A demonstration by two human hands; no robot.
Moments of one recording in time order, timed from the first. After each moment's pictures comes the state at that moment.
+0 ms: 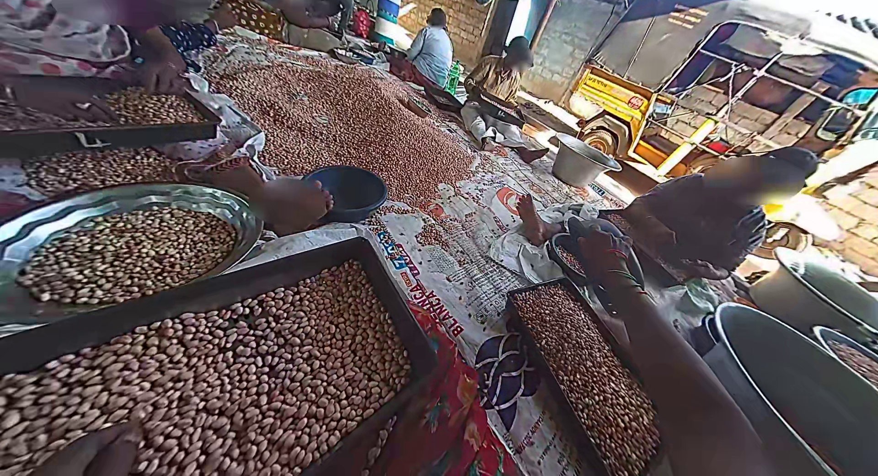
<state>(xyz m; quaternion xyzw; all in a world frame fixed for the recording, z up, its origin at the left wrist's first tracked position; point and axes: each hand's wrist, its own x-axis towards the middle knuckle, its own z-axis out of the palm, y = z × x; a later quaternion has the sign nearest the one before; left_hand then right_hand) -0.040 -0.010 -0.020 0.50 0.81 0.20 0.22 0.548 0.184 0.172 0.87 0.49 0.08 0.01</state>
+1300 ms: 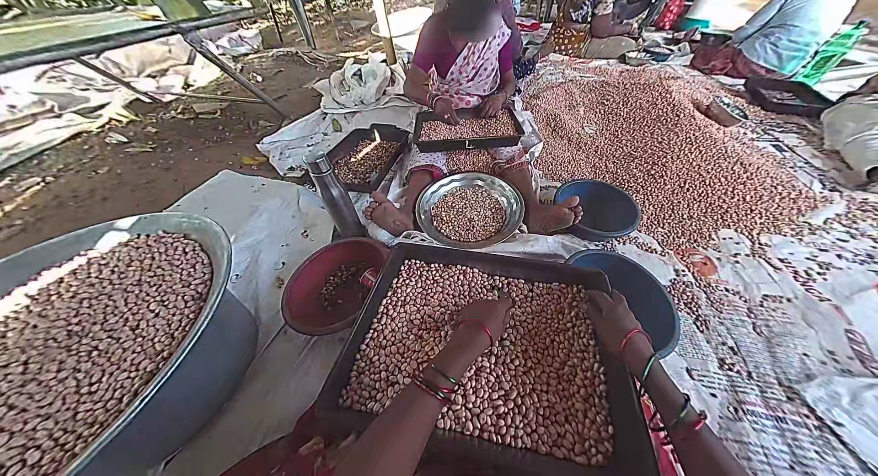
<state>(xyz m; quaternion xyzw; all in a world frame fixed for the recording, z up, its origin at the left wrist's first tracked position) 0.028 0.111 0.036 0.51 0.79 -0.01 0.33 0.219 0.234 0.041 0.54 0.79 -0.29 -0.01</state>
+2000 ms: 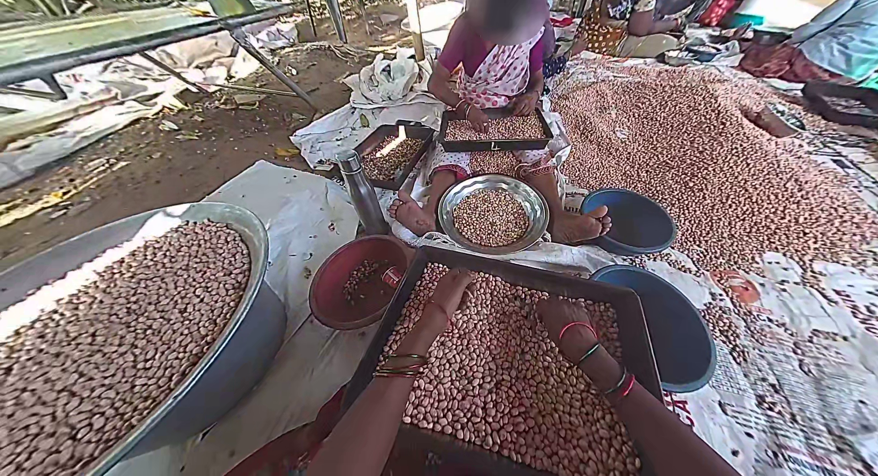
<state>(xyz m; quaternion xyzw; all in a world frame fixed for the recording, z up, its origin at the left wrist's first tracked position) -0.057 0.066 0.034 0.19 0.71 0.57 0.37 0.106 0.201 0.039 0.34 0.90 -0.11 0.26</state>
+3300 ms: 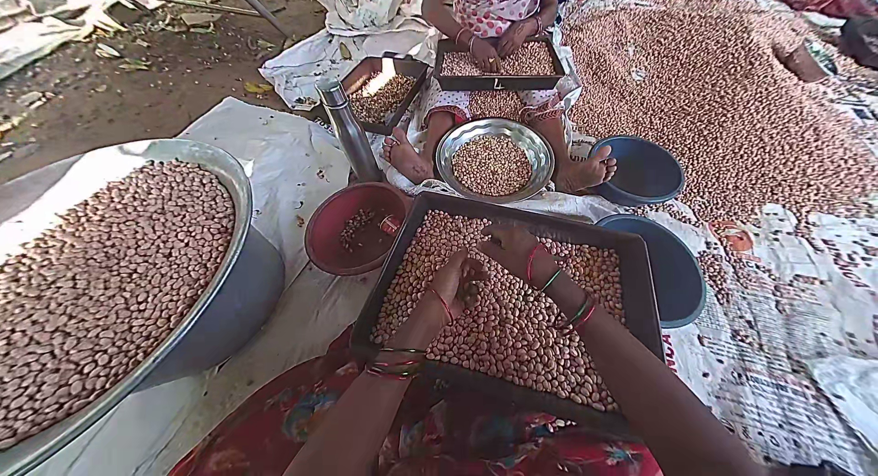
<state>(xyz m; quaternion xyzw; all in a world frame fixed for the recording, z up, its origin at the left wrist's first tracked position) -0.015 0.024 0.030 -0.07 0.56 0.62 0.54 0.052 0.161 0.075 0.21 0.91 -0.35 0.10</state>
